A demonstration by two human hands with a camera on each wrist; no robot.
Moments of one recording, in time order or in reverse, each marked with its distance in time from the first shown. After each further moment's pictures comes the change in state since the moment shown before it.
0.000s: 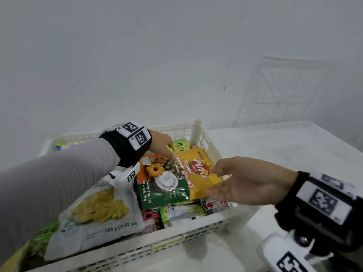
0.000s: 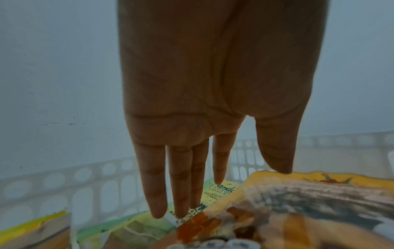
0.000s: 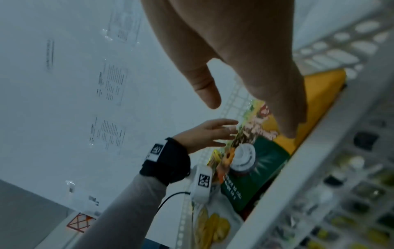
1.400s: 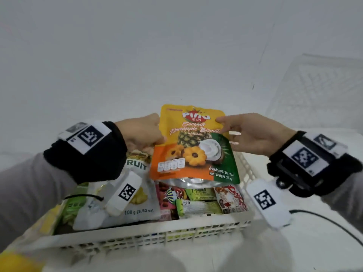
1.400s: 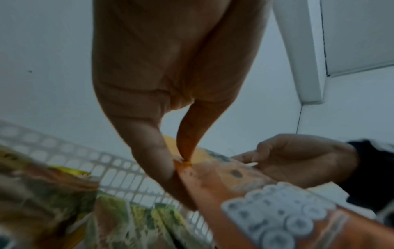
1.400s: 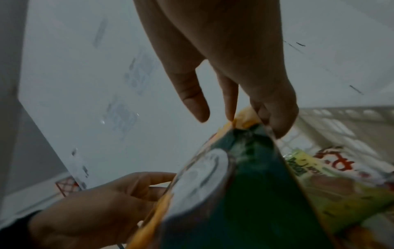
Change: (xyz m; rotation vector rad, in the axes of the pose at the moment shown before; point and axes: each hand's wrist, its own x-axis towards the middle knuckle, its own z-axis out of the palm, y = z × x) left_hand -0.080 -0.027 0.019 -1.150 0.335 -0.241; right_hand 0.031 -0.065 0.030 -0.263 0.080 -0.416
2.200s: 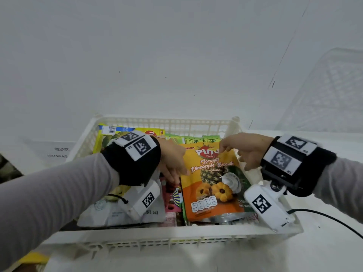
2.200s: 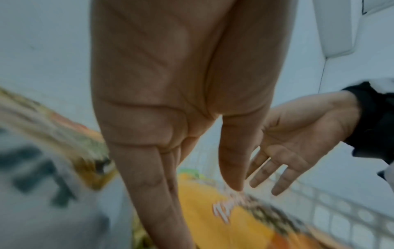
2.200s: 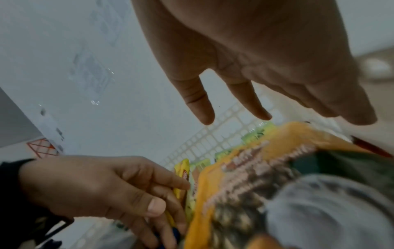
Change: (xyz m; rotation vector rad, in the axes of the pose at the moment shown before) left_hand 0.026 -0.012 0.045 0.317 -0.351 -0.215; right_hand 0.047 0.021 0.013 -0.738 0.013 0.324
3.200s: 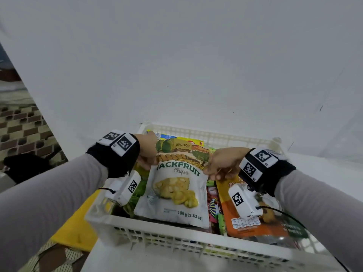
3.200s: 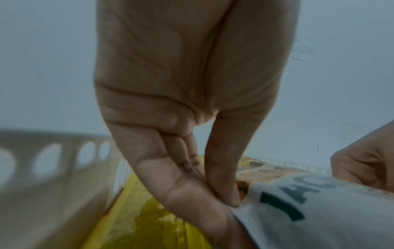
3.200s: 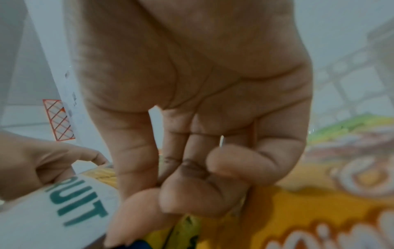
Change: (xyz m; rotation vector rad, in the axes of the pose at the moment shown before) left_hand -0.050 -0.110 -0.069 -0.194 0.458 -0.218; right_hand 0.021 -0.067 0.080 -0.575 -0.321 -0.320
